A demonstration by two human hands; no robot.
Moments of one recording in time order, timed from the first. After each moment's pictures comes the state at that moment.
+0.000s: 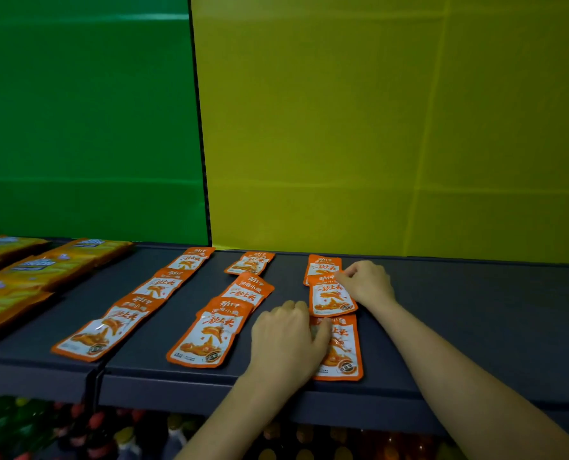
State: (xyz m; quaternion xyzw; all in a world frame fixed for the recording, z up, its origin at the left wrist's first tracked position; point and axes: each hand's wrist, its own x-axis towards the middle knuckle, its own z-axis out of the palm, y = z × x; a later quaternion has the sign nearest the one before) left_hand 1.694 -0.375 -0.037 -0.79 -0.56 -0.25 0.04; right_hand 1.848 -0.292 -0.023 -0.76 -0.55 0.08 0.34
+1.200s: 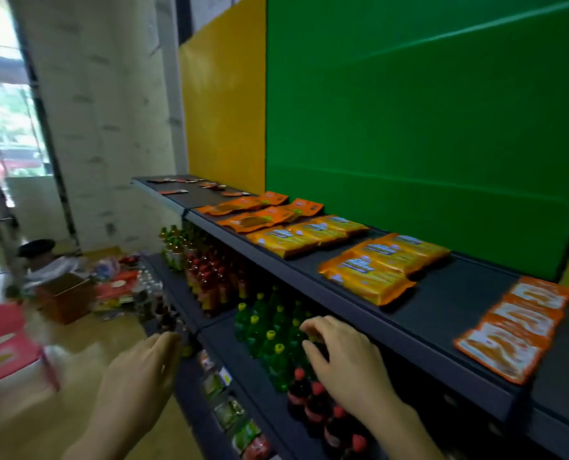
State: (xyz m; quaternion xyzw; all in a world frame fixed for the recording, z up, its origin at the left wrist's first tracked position) left_hand 1.177 -0.594 -0.092 -0.40 -0.88 -0.19 0.16; right_hand 1.388 -0.434 -0.047 -0.29 -0.92 0.12 0.24
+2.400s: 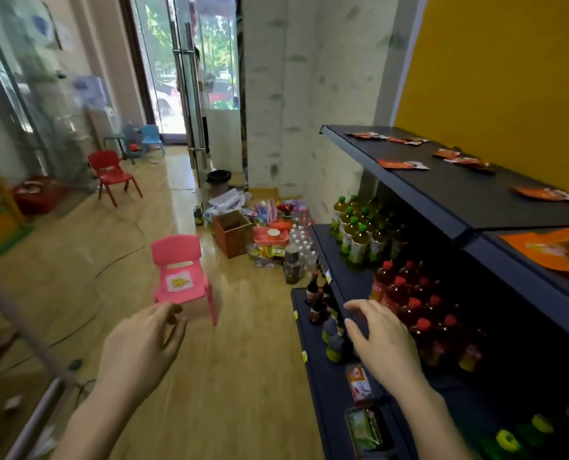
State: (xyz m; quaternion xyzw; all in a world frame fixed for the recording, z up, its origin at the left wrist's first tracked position) left_hand 0.657 -0.643 -0.137 -0.14 -0.96 -0.15 0.17; right_hand 0.745 -0.351 -0.141 -0.15 -0.96 0.20 0.15
